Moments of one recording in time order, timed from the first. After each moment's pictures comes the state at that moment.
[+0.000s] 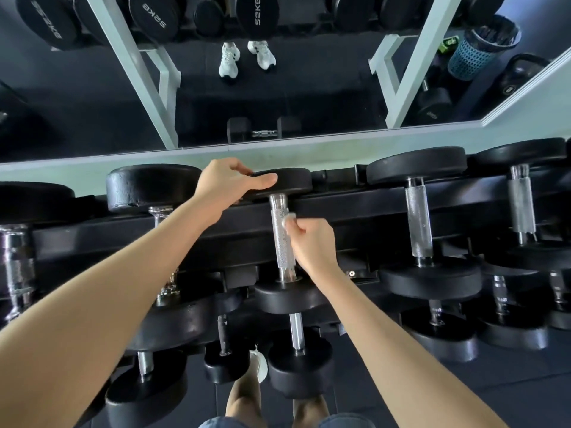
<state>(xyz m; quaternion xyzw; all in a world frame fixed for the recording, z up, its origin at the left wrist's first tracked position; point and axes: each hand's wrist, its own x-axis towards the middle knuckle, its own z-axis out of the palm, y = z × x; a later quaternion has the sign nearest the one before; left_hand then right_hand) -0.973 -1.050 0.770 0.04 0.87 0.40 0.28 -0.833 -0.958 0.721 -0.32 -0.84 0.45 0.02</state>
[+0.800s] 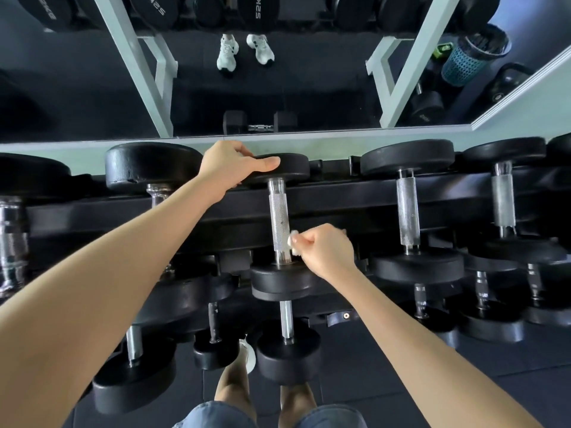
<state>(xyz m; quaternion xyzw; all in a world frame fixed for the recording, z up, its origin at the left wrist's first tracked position) -0.969 -1.046 0.774 0.05 0.87 0.39 0.29 -0.788 -0.945 0.739 -0.28 -0.88 0.34 -0.14</state>
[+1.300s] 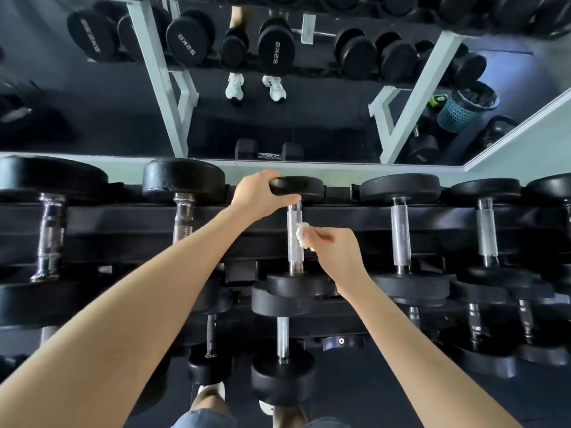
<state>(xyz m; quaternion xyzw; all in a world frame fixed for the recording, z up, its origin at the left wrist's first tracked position) -0.934 -1.045 0.784 0.20 0.91 0.29 0.21 -0.783 -0.951 0.794 -0.31 -0.79 0.52 -0.02</state>
